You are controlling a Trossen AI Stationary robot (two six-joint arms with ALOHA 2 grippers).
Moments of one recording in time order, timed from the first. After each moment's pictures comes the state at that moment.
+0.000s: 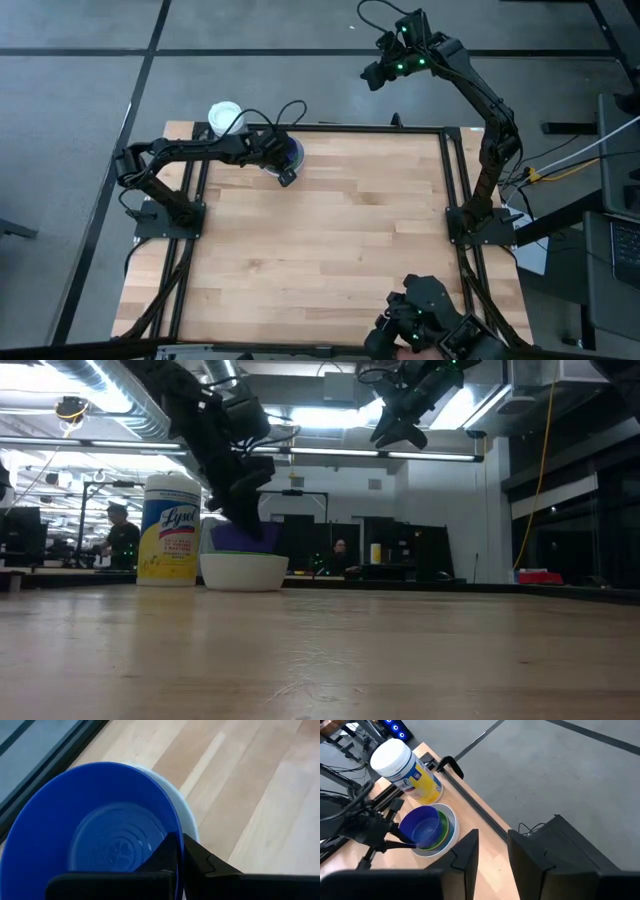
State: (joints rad) left arm 0.48 1.51 0.92 -0.33 -0.08 -0.09; right arm -0.86 1.85 2.10 -0.99 -0.39 0.10
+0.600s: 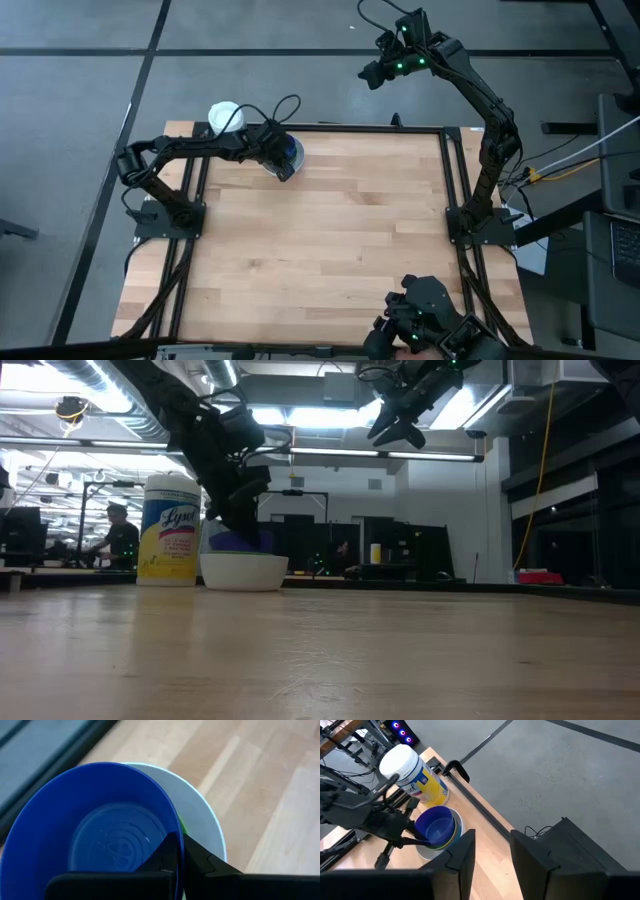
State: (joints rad) left arm 0.56 1.53 0.89 -0.26 -0.02 -0.06; right arm -0.86 1.85 2.10 -0.96 -0.41 0.12
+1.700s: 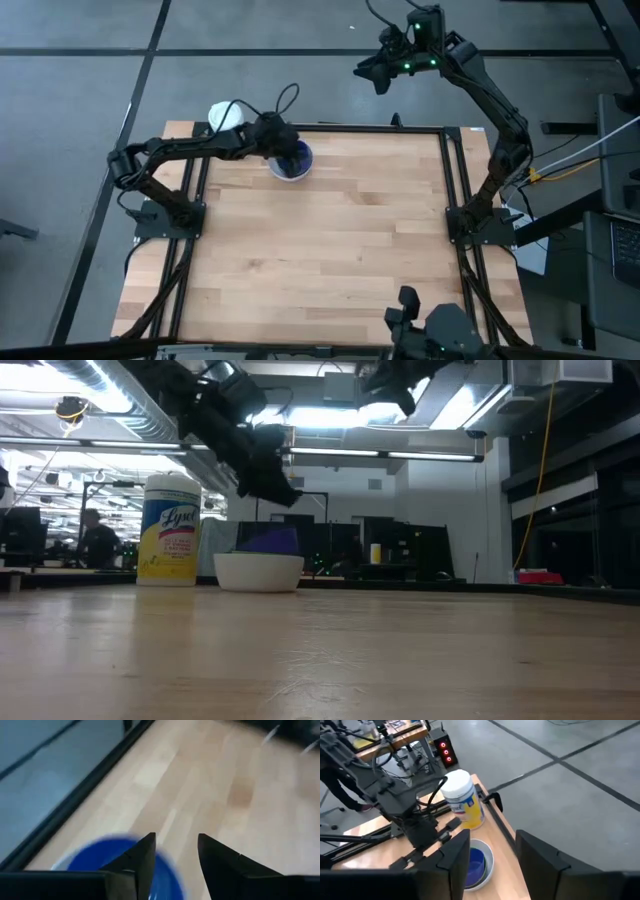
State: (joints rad) left arm 0.53 1.48 0.94 -0.08 0.16 -0.03; right arm -0.79 1.75 2.10 -0.86 -0.52 0.01
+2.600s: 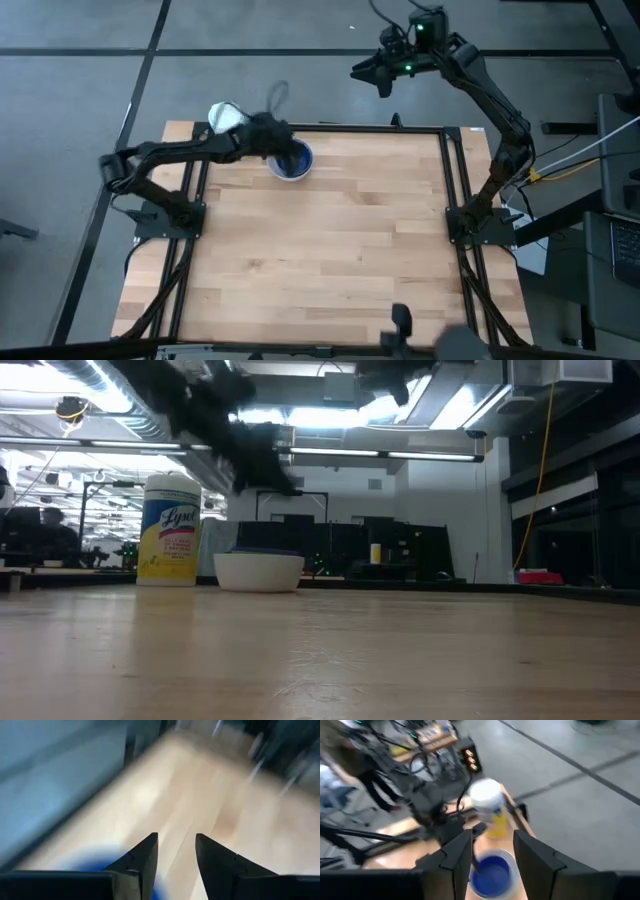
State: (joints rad) left arm 0.53 1.43 0.87 0.01 0.15 -0.15; right arm -0.76 1.73 2.10 -0.81 -0.62 0.03
